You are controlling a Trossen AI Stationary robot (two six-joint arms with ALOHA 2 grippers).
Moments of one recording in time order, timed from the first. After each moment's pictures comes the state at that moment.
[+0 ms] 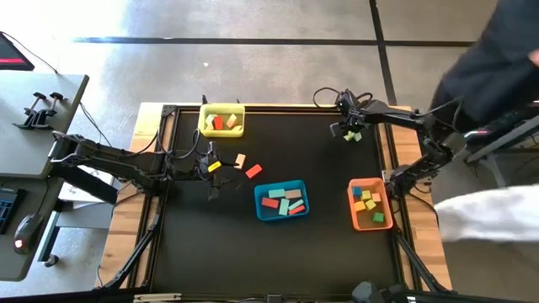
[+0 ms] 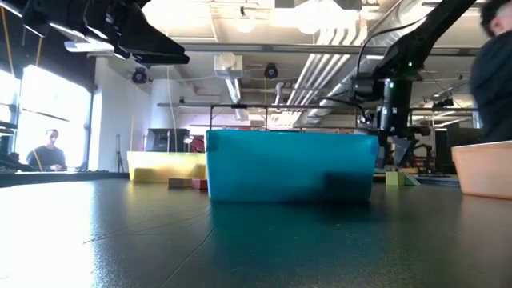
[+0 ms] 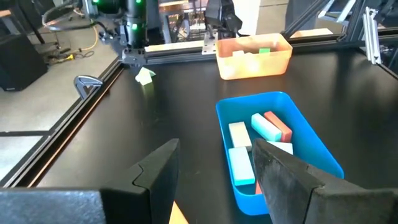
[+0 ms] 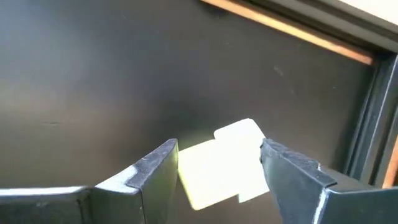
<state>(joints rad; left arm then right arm) -0.10 0.92 0.47 0.13 -0.23 0.08 -0.88 1.52 0.87 -0.64 0.23 0.32</state>
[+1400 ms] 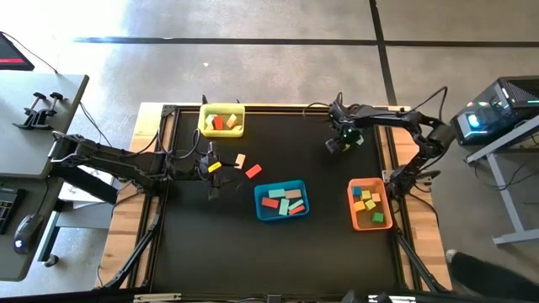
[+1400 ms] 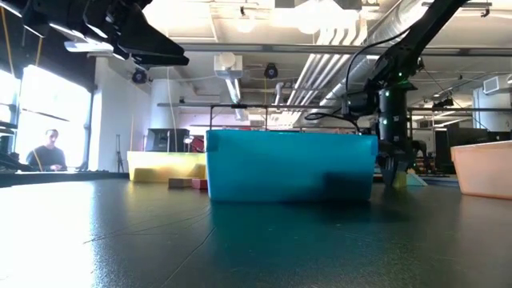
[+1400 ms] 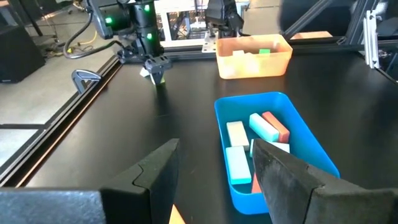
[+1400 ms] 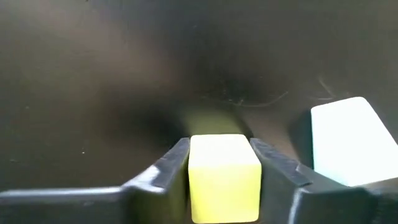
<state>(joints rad) -0.10 0.92 0.47 0.13 -0.23 0.05 -0.79 1.64 0.87 -0.73 0.06 0.21</state>
